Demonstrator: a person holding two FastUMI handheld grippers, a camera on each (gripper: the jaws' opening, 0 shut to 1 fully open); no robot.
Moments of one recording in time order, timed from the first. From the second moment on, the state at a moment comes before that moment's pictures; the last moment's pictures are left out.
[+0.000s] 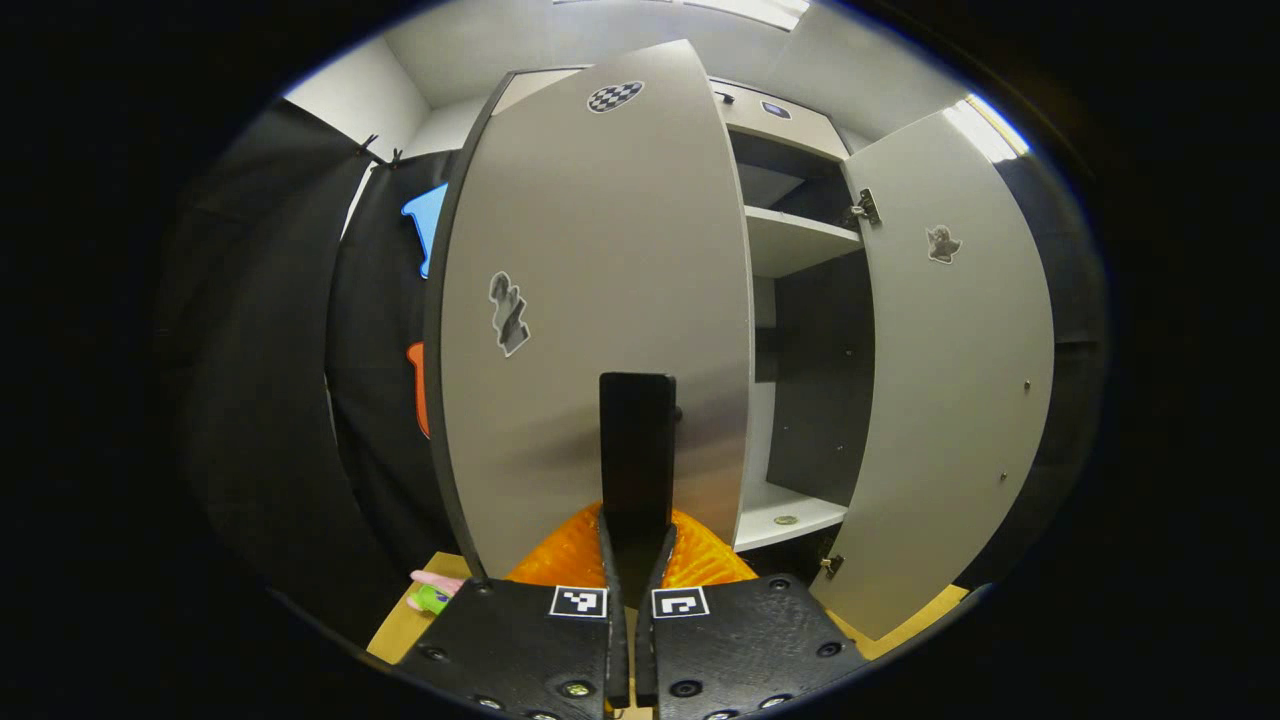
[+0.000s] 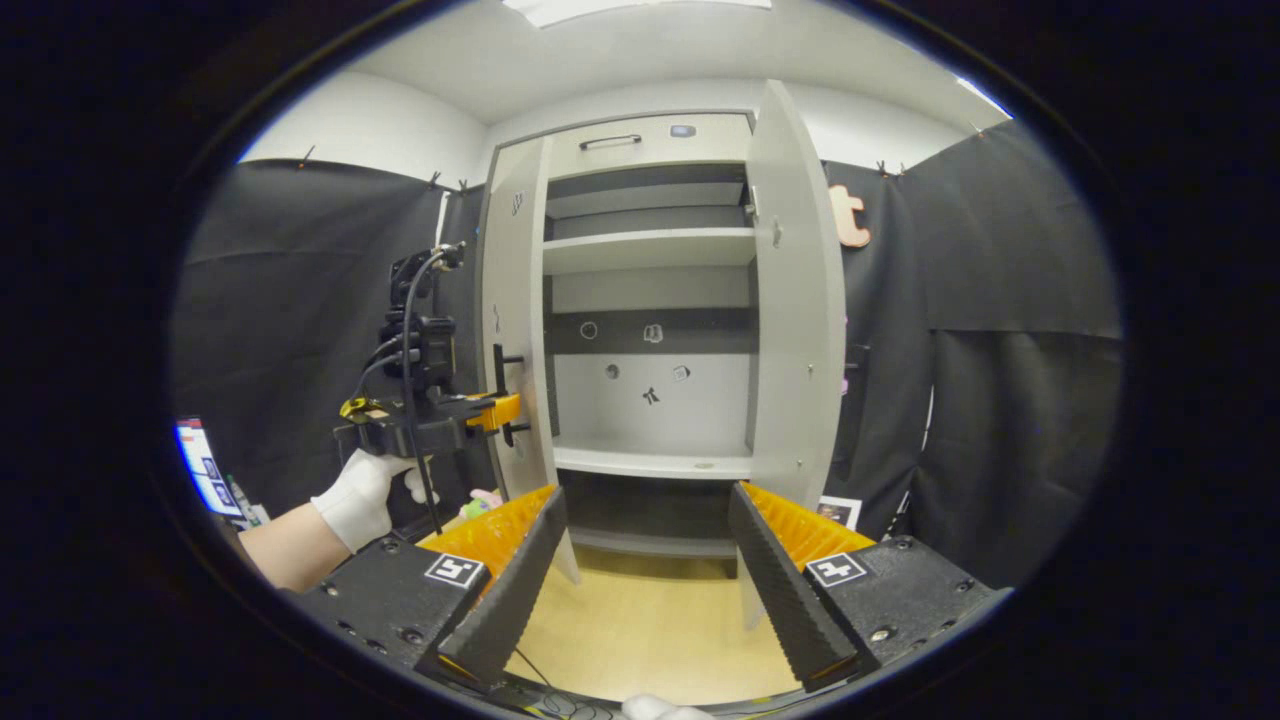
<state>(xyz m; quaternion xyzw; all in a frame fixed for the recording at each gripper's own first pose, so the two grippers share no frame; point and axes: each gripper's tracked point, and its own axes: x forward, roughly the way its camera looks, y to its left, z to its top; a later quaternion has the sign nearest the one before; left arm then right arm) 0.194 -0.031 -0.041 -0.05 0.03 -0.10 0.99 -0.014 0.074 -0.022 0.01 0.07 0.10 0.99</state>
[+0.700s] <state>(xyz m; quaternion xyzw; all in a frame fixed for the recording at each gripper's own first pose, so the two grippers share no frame) 0.163 0.028 -0.046 -0.03 0.03 -0.06 1.00 -0.029 0.111 -0.026 0.00 0.07 0.14 0.99</state>
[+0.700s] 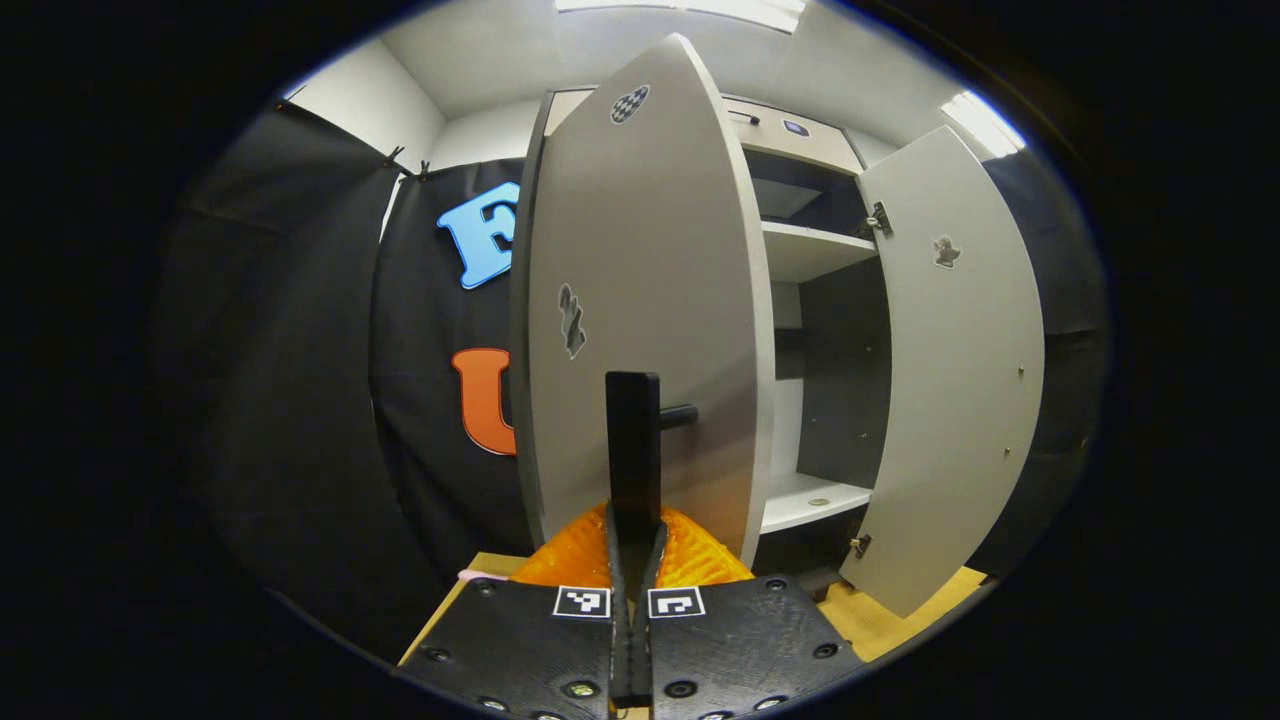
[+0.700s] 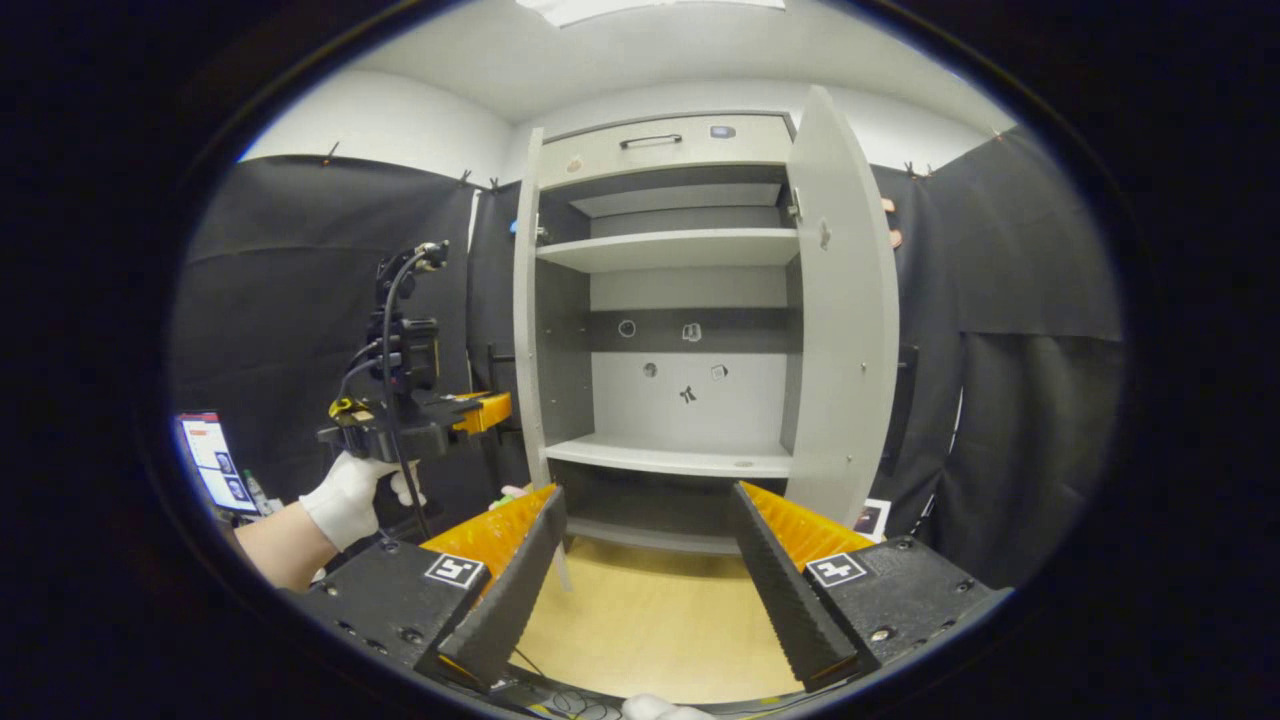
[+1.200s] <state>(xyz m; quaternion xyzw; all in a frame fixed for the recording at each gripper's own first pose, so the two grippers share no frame) 0.151 0.079 -0.053 -0.02 0.03 -0.04 1.00 -0.035 0.133 -0.029 0.00 0.07 0.16 0.98</state>
